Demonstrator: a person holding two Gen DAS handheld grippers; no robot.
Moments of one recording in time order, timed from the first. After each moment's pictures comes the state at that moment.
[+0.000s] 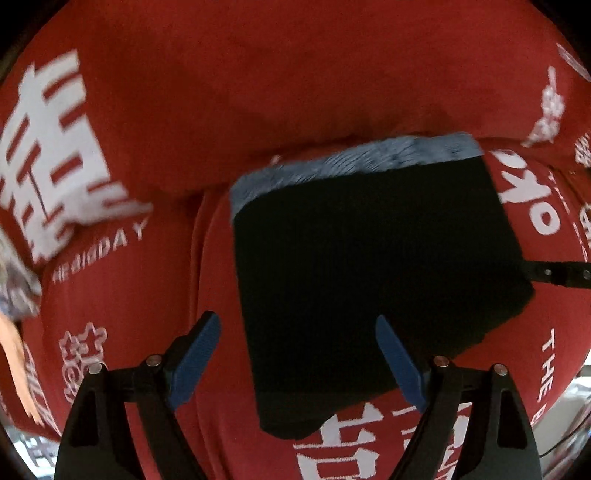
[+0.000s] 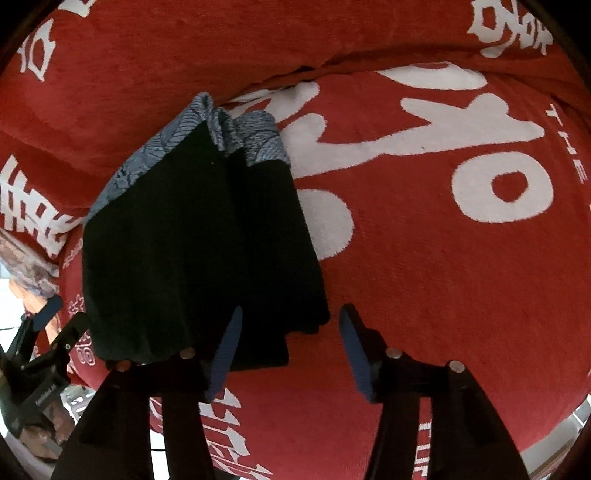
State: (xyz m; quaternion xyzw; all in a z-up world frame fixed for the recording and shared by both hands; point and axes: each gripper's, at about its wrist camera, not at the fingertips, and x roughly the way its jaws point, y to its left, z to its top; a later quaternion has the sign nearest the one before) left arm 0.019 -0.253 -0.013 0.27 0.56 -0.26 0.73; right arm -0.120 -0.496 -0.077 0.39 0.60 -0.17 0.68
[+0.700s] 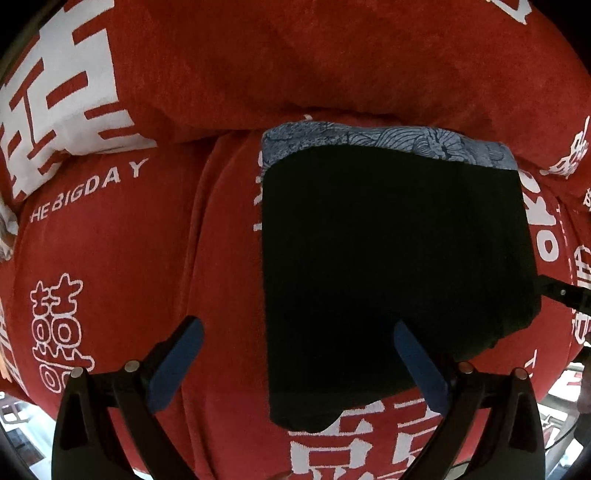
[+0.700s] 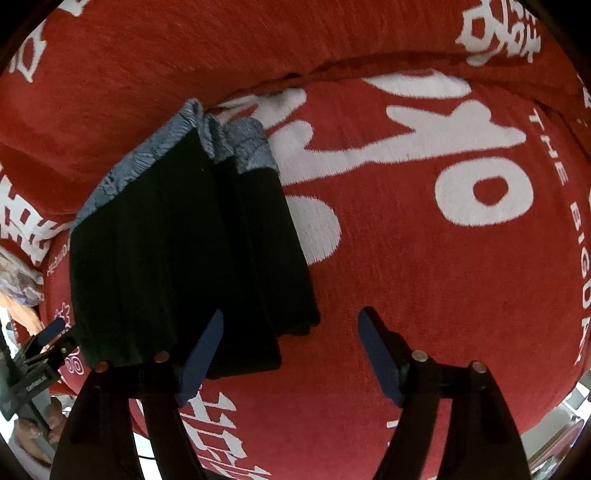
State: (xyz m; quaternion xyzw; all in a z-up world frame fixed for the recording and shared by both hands) left arm 0.053 -0.224 -0.035 0.20 0.64 -0.24 0.70; right arm -0.109 -0.490 -0.061 0.36 0.60 -0.19 0.69
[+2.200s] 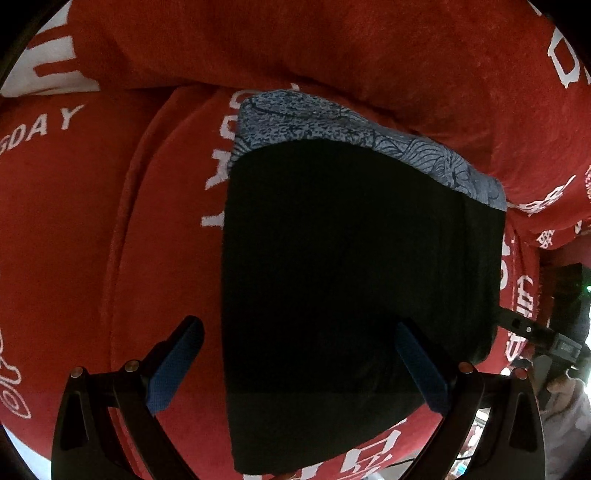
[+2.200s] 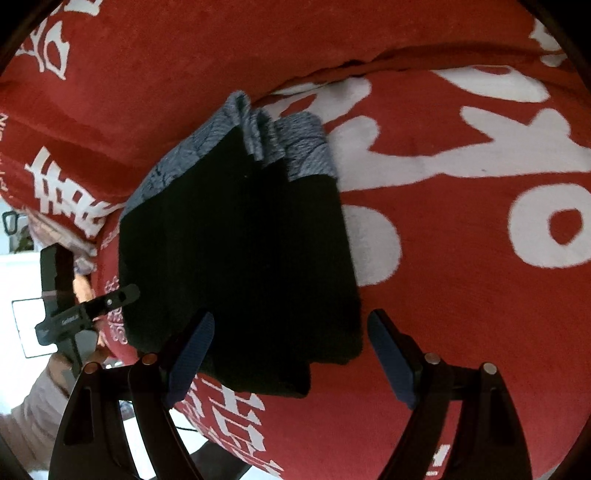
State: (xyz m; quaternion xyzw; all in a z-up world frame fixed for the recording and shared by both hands) left arm 0.113 -0.215 -0.091 0.07 0.72 -0.29 0.62; right arm -0.089 -0.507 -0.089 0.42 0.59 -0.04 0.69
